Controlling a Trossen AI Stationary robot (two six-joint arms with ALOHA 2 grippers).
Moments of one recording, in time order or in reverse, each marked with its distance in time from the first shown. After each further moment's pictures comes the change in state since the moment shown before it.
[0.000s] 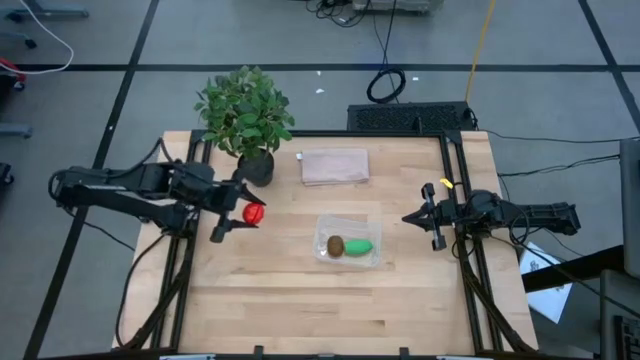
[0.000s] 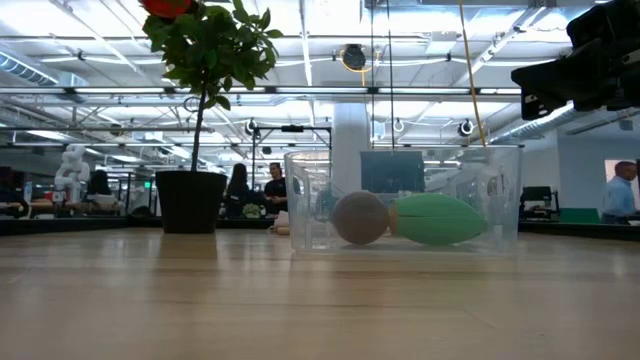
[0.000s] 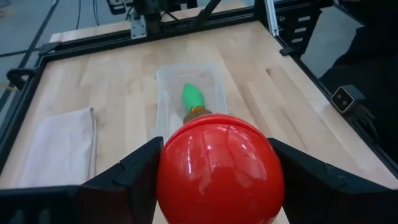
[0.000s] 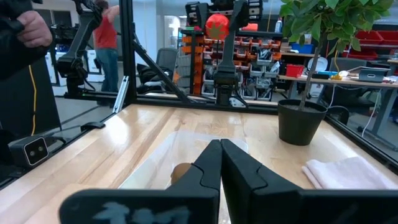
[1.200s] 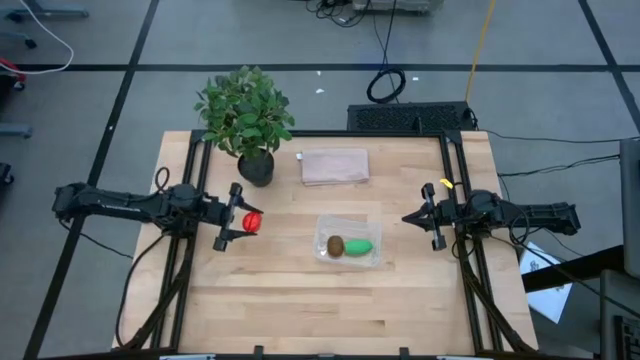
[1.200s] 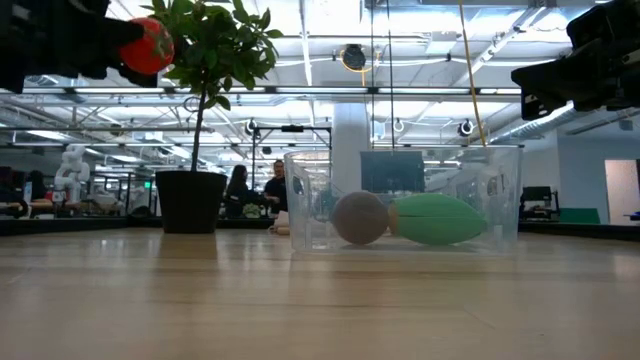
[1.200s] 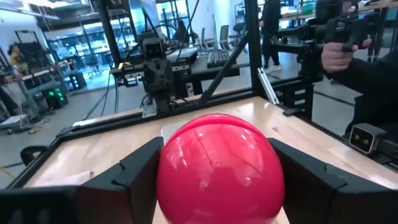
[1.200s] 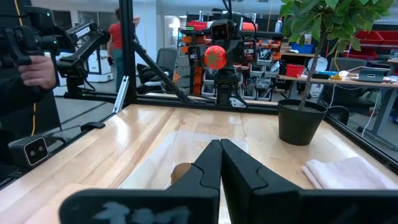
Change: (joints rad) left arm 0.033 -0.363 -0.771 0.918 0.079 0.019; right arm 0.000 0.000 0.000 -0.001 0.000 0.000
